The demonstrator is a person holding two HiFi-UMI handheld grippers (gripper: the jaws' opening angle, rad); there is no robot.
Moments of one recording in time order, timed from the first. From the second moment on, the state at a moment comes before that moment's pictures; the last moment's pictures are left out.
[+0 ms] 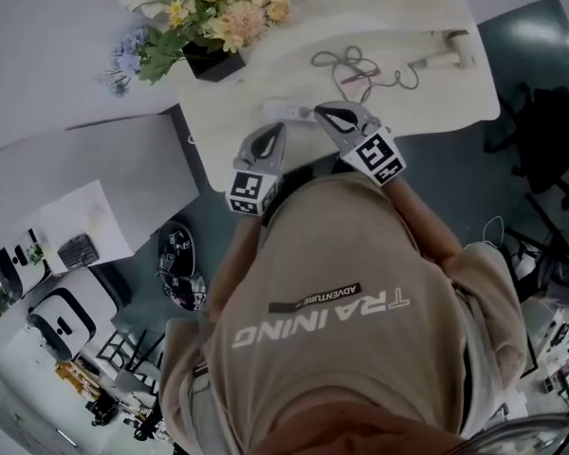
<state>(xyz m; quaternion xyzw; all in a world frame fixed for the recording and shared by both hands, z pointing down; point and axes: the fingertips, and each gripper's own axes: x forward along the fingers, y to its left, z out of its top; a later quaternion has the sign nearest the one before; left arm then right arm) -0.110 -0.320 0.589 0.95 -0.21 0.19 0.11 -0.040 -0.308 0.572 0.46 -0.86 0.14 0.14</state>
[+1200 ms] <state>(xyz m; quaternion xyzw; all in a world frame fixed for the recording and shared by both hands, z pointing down) -0.075 -0.313 0.677 0.93 0.08 0.36 0.02 -0.022 -0.273 0.694 0.59 -0.72 0.29 0.23</state>
